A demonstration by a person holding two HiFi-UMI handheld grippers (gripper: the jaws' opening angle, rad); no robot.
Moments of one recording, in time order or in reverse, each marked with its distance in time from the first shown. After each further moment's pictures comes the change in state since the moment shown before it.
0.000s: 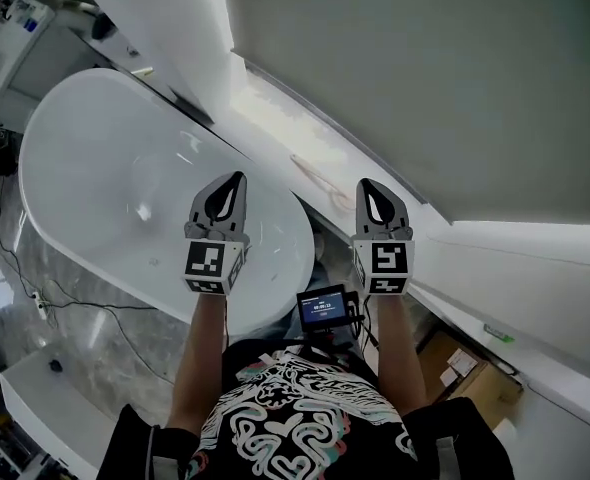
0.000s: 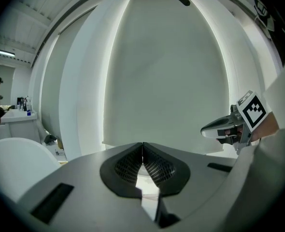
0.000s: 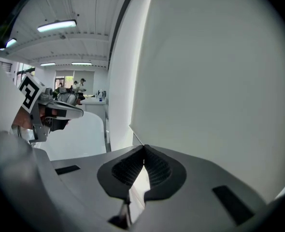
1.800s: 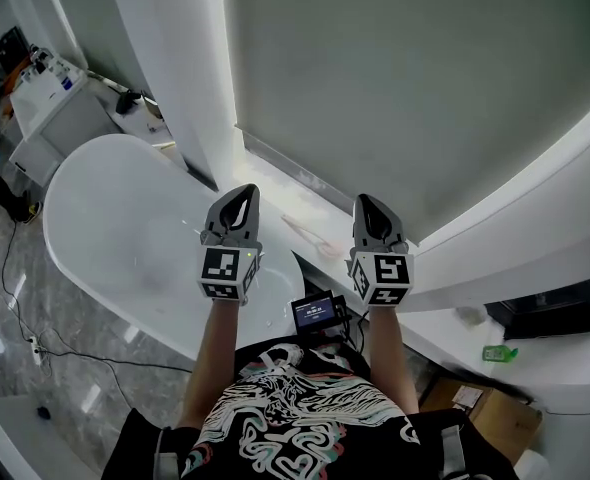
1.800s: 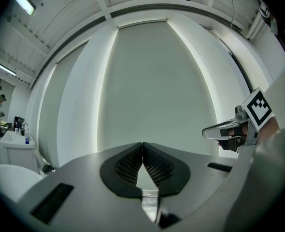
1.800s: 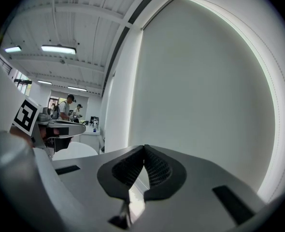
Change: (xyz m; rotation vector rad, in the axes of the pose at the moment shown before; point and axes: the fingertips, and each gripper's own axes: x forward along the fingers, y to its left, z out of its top) left arm -0.100 -0.084 0.138 0.115 -0.302 0.013; right arm -0.161 -0.013 0.110 0.083 -0.355 -0.081
